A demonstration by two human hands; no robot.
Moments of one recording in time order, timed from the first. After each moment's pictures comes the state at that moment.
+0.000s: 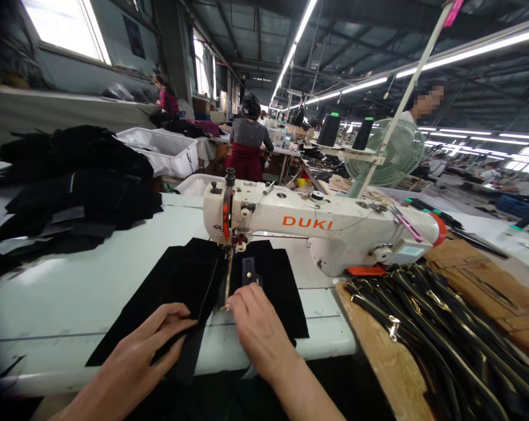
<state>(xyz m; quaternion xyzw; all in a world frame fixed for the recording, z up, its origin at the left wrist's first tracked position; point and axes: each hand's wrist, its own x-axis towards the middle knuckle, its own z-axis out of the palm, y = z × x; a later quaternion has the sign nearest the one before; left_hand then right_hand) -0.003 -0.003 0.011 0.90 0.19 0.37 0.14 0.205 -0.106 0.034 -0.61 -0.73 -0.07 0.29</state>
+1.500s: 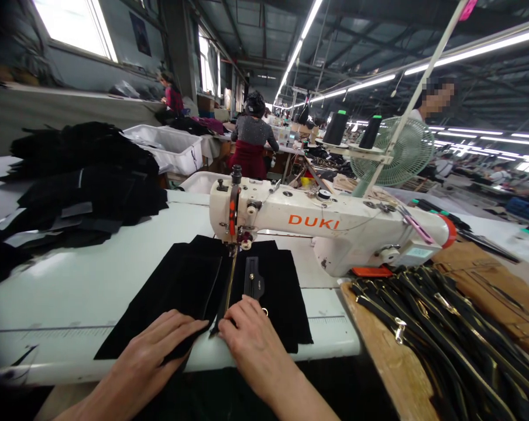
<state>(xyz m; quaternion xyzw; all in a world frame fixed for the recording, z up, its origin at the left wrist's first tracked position) -0.008 -0.007 0.003 0.93 0.12 0.31 0.17 0.194 -0.113 0.023 -0.59 -0.77 -0.01 0.24</state>
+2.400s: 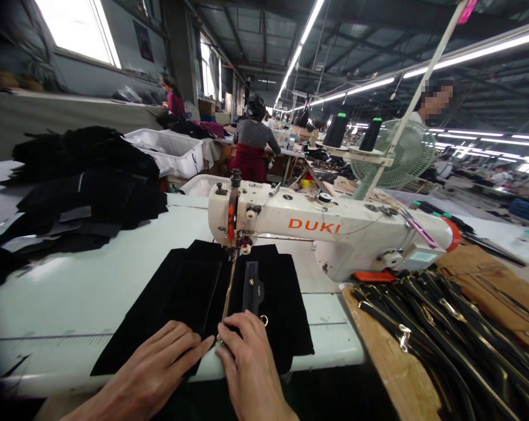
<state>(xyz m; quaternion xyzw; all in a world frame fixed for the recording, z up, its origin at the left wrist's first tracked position) 0.007 -0.009 0.008 0.95 0.01 0.31 0.05 0.172 -0.126 -0.007 -0.67 -0.63 0.06 0.40</state>
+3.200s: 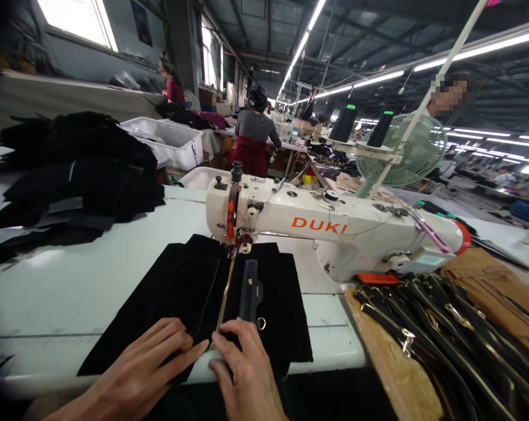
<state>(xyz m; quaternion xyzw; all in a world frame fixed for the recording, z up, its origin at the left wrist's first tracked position) 0.002 -0.001 0.002 0.94 0.01 0.32 0.09 0.174 -0.130 -0.006 -0.63 -0.66 0.04 0.41</state>
